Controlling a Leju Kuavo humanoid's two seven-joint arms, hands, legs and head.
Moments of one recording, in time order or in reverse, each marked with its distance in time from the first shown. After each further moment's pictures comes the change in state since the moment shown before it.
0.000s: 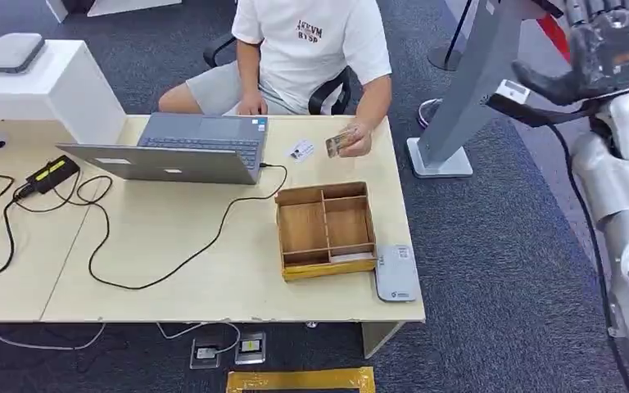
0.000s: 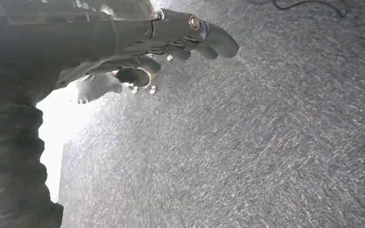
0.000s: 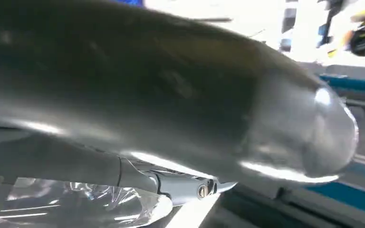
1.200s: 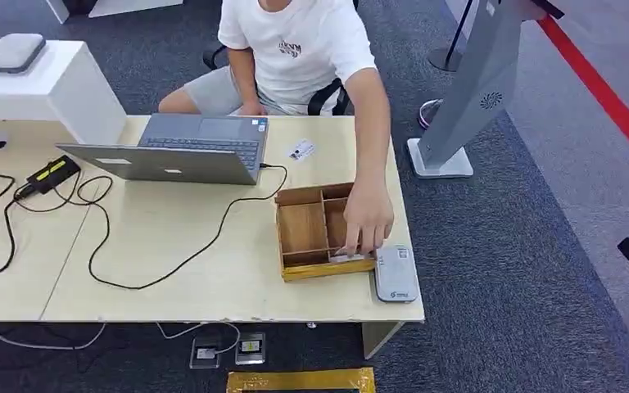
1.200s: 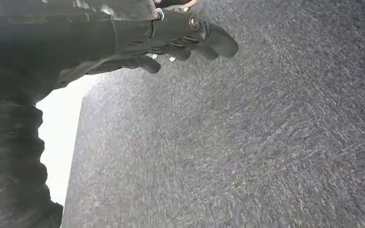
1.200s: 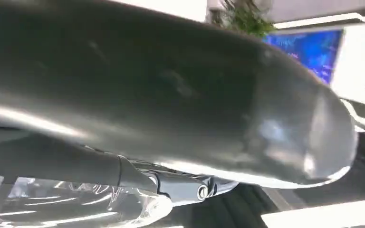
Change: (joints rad) left arm -0.007 -0.063 0.116 0.004 0.046 0.064 0.083; right arm 0.816 -0.108 -0.910 -0.157 0.263 0.001 0.180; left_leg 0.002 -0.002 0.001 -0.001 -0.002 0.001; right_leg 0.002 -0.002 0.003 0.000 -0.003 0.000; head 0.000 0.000
